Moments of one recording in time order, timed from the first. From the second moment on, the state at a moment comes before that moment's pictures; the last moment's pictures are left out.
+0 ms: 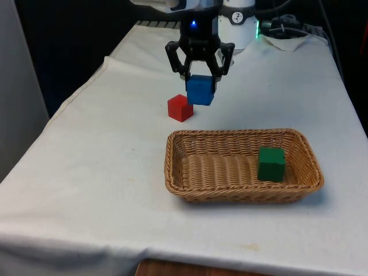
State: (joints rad) arm 0.30 0.39 -0.44 -1.91 0.26 2.29 -0.18
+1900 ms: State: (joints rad) arm 0.30 0.81 -0.41 -1.51 0.32 2.33 -0.16
